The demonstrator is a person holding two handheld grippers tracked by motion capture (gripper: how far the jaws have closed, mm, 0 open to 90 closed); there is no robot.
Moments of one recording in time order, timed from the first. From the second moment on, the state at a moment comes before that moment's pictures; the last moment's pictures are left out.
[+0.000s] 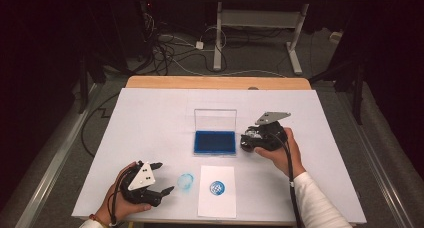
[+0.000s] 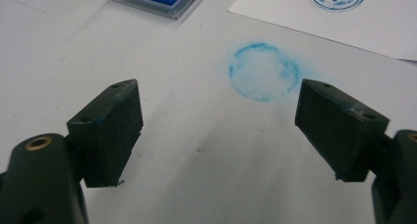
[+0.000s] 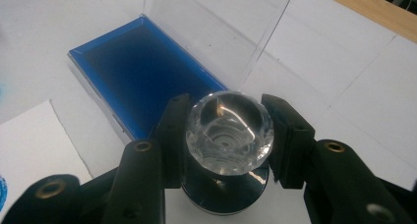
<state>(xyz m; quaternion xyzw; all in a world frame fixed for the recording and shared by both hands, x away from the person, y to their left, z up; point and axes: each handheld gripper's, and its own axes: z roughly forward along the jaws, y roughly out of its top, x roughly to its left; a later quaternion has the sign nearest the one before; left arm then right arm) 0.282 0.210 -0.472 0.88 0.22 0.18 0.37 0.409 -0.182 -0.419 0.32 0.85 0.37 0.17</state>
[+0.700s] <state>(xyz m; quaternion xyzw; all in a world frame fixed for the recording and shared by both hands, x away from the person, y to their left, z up) 0.282 0.208 -0.473 0.89 0.21 0.18 0.36 0.413 -0.179 -0.437 0.33 0.85 0.37 0.16</state>
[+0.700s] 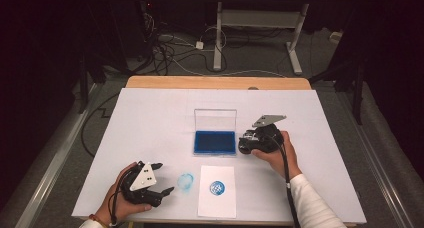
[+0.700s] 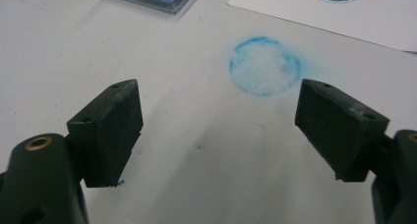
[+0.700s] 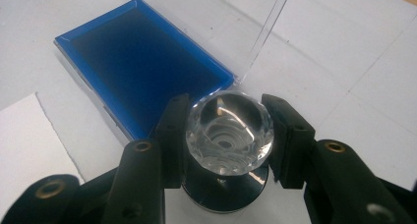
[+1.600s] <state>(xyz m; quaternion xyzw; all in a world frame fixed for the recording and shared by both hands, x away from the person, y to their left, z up) 0.282 0.212 -0.470 0.89 0.22 0.19 0.36 0.408 -0.183 -0.426 0.33 0.84 0.39 0.18</state>
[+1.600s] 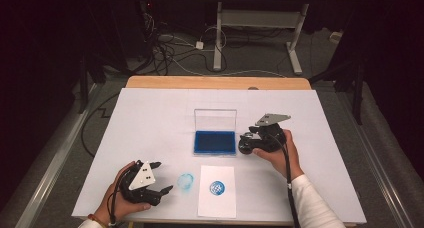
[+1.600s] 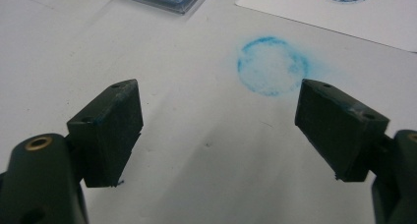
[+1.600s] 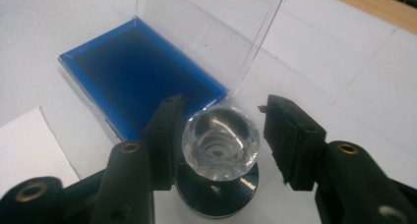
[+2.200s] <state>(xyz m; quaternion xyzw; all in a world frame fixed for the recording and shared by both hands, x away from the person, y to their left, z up) 0.284 0.218 -0.466 0.88 0.23 0.20 0.37 0.399 -0.188 -0.407 0.32 0.82 0.42 0.23</state>
